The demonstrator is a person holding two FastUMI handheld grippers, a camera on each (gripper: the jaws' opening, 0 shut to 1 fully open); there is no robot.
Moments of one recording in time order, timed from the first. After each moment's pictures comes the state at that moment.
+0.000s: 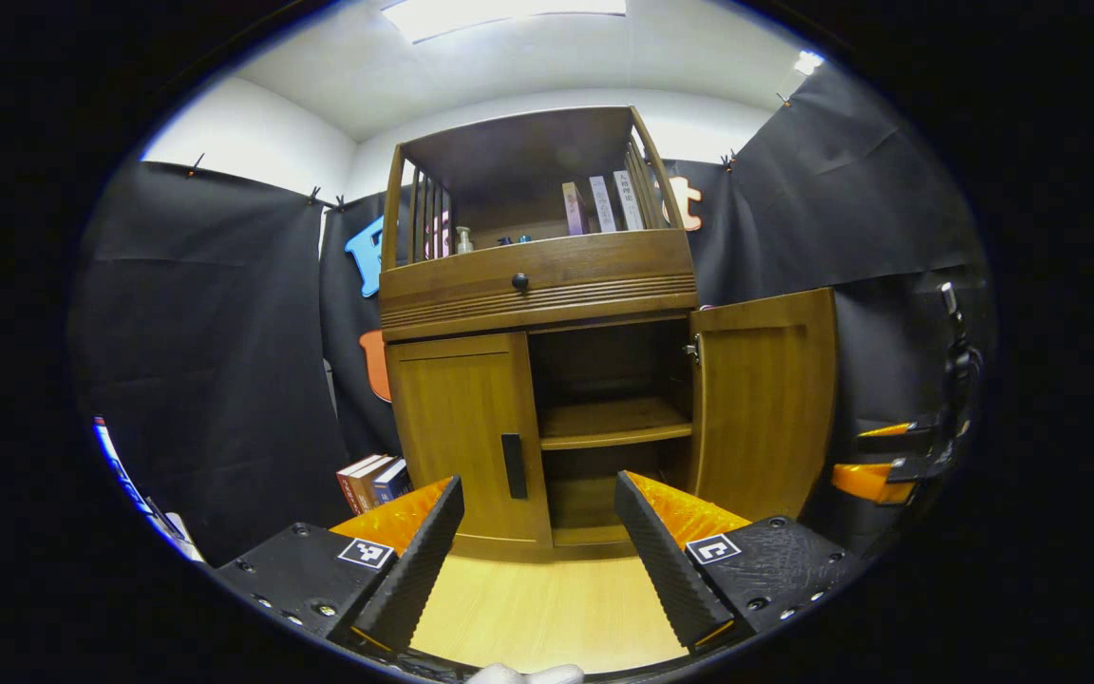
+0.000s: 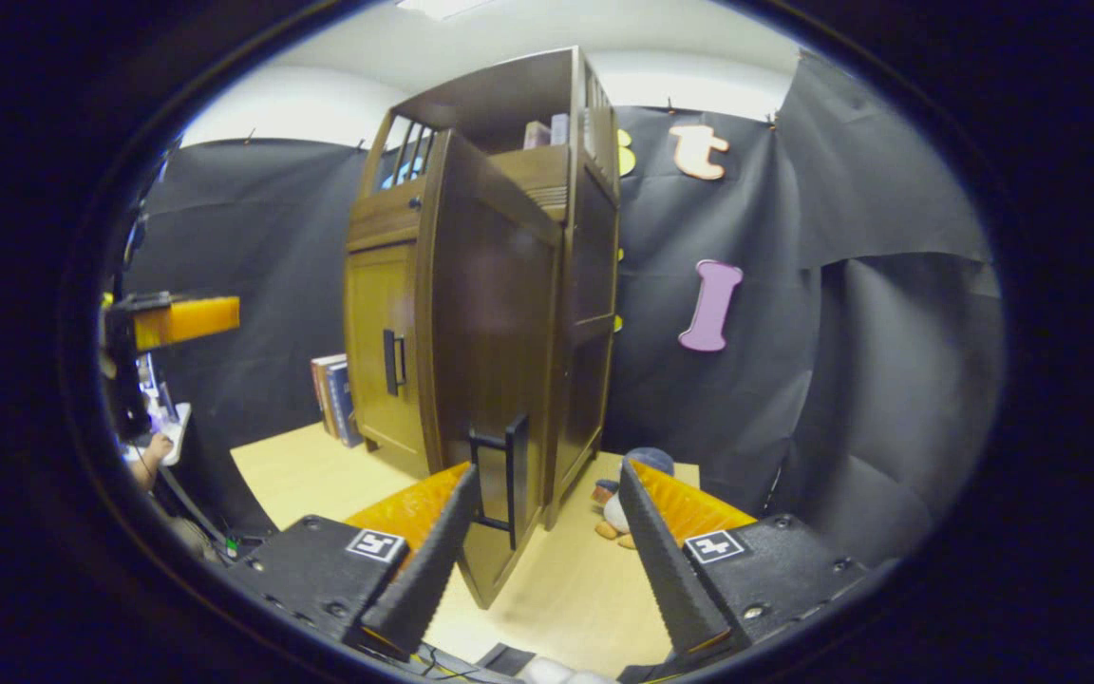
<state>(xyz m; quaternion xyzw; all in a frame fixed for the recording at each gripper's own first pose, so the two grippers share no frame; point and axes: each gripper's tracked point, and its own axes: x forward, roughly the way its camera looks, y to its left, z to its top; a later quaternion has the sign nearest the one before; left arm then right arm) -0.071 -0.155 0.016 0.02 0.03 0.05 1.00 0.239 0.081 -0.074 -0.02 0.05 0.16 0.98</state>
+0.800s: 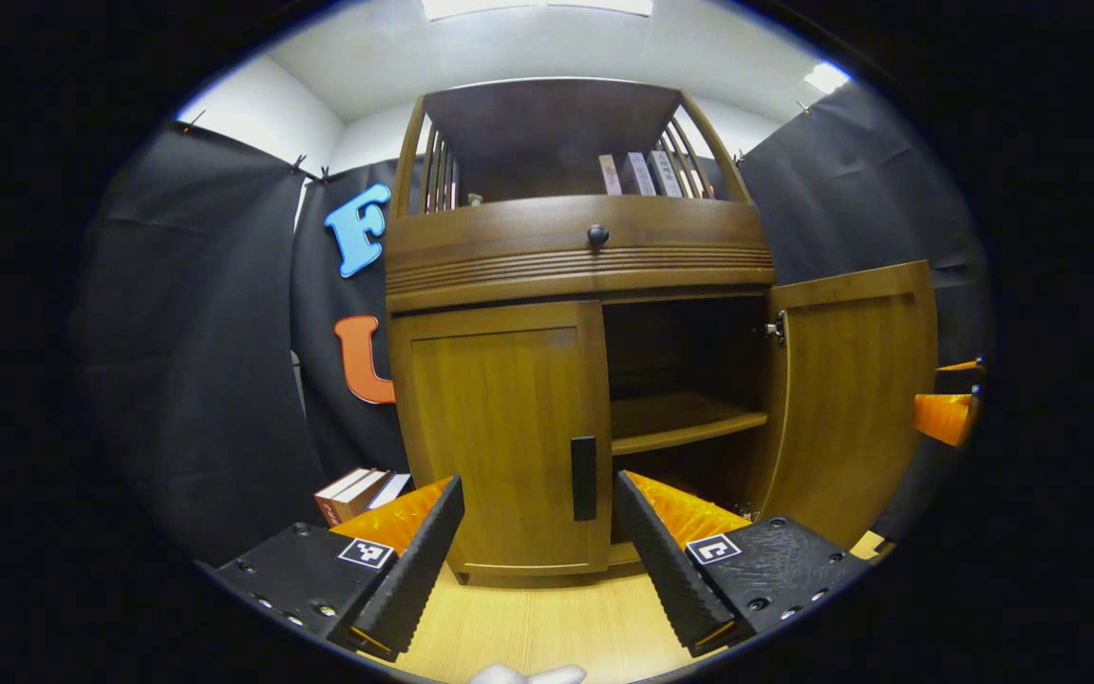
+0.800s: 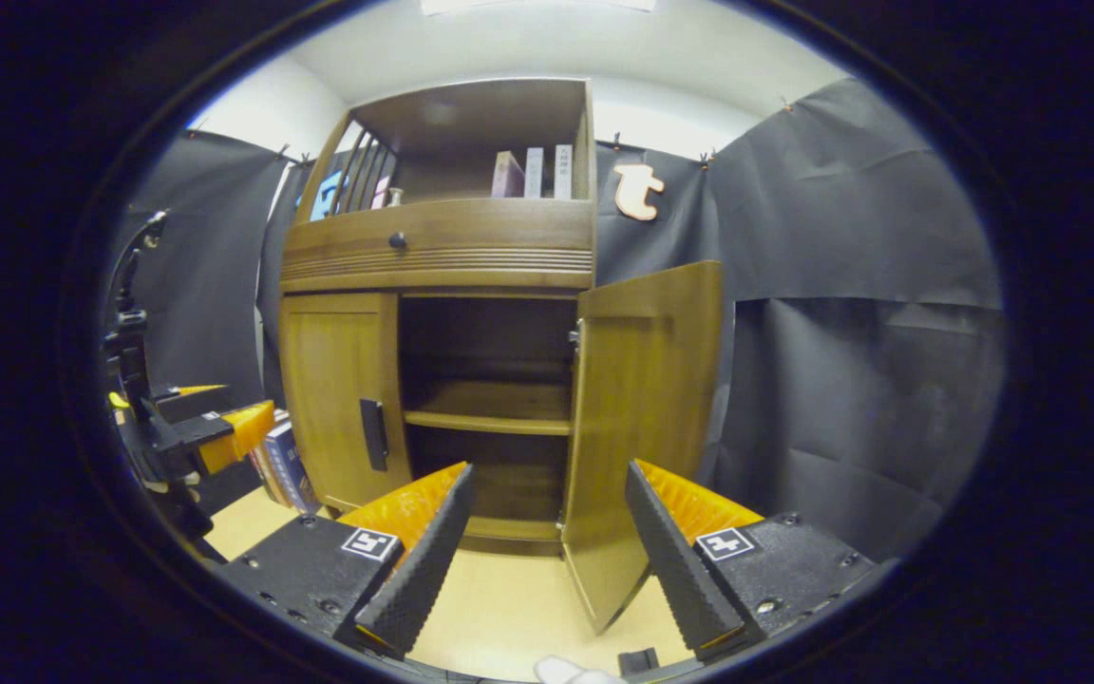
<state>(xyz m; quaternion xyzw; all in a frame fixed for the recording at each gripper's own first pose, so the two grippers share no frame) 0.041 -0.028 -0.041 0.01 0.03 -0.01 1.00 0.230 0.181 -0.054 -0.01 0.02 -0.03 1.00</state>
